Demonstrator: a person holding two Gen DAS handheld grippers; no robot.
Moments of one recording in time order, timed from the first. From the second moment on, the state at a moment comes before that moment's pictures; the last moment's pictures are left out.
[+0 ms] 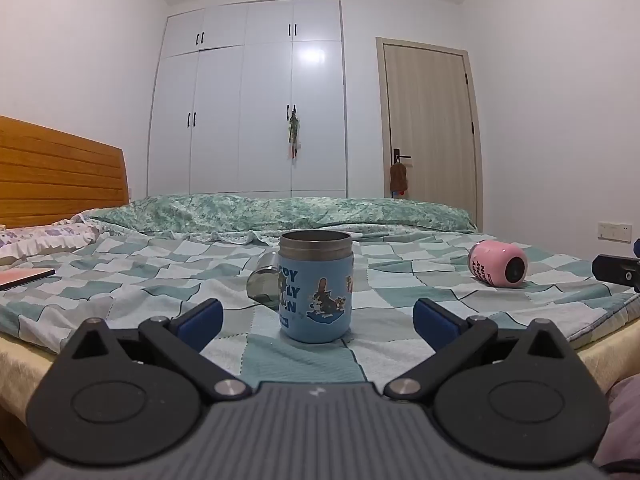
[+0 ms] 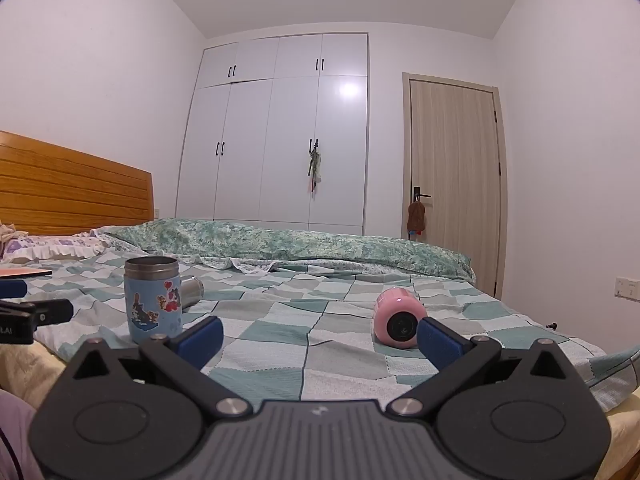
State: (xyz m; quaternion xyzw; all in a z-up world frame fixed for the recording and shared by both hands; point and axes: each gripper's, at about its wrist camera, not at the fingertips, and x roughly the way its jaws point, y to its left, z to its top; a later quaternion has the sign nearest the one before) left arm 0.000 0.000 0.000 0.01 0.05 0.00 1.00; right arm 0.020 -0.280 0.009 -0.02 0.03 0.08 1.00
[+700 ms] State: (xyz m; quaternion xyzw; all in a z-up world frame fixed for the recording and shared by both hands) left arm -0.001 0.001 0.000 0.01 0.05 0.00 1.00; right arm 0.020 -0.280 0.009 -0.02 0.03 0.08 1.00
